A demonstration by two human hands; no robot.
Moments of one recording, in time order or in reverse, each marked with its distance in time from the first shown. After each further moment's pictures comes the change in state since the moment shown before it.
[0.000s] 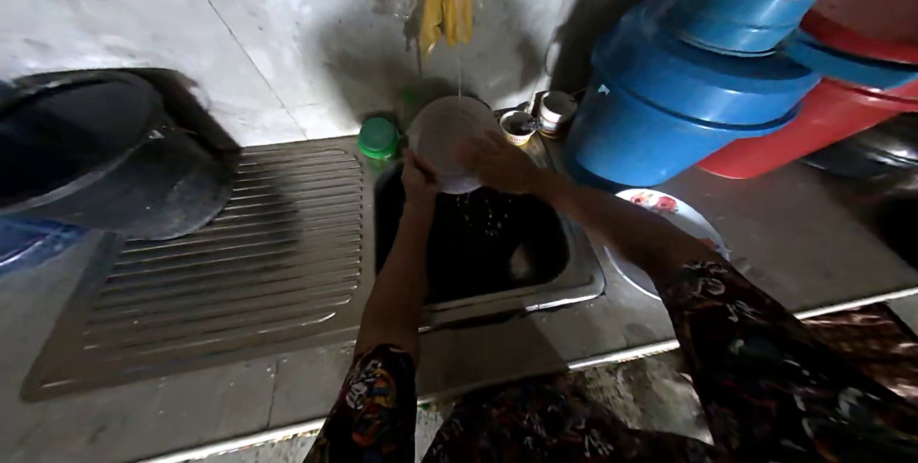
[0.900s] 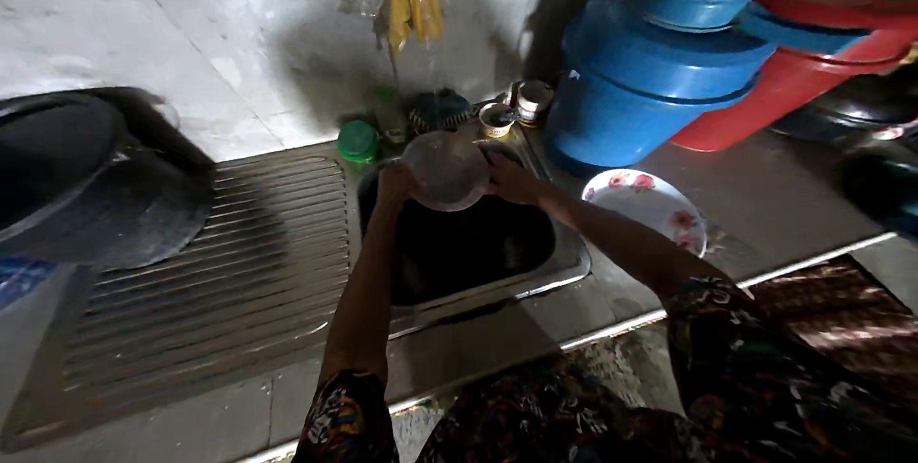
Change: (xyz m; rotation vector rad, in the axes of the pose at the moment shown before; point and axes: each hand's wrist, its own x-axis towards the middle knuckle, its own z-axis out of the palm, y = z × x) left_hand -0.027 0.043 -0.011 1.099 -0.273 -0.035; right_hand -0.059 -0.021 -0.007 0.463 -0.394 0.763
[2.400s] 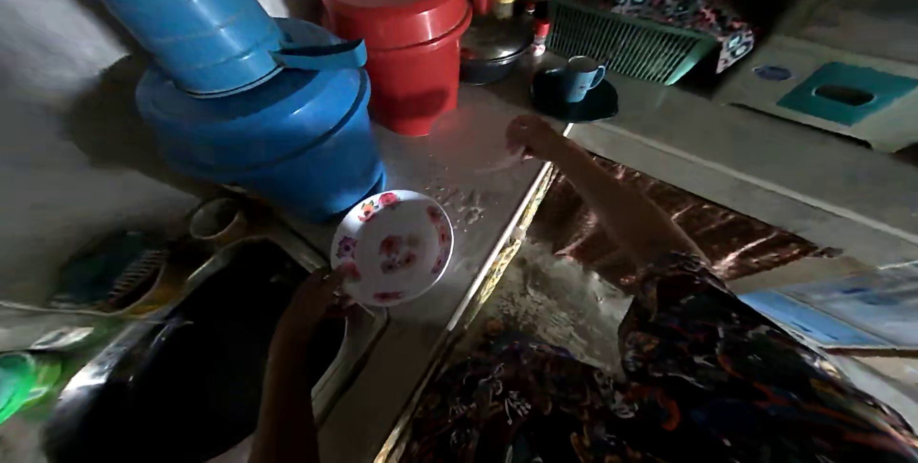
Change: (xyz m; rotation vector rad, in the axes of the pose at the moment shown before) left_hand -0.099 0.046 0.287 0.516 -0.503 -0.133; right_hand -0.426 0.300 -0.162 0.840 0.735 0.865
